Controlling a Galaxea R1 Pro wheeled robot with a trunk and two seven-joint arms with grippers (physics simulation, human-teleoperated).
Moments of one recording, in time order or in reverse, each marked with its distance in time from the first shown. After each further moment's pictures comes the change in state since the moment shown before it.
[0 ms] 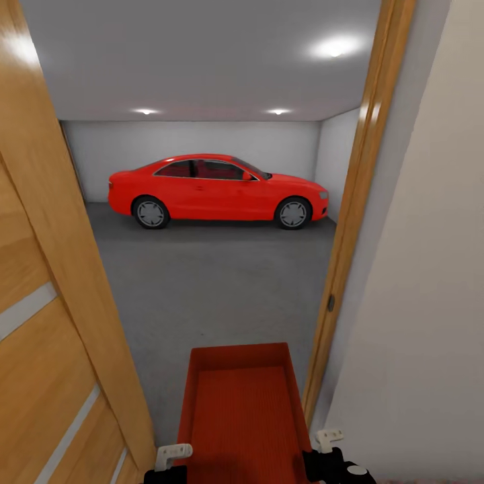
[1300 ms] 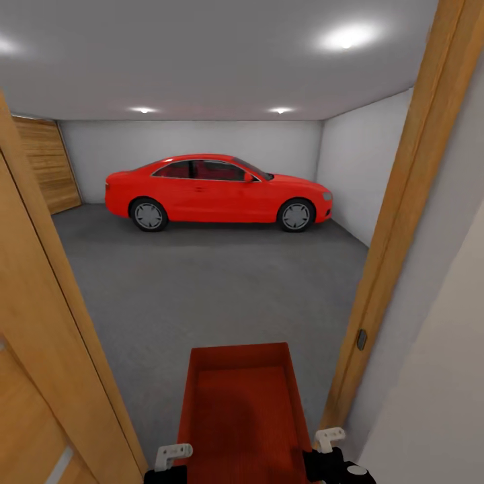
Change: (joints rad) left arm 0.000 0.000 -0.001 0.001 0.001 -0.001 0.001; right arm 0.000 0.000 0.001 0.000 0.000 -0.001 -0.001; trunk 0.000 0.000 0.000
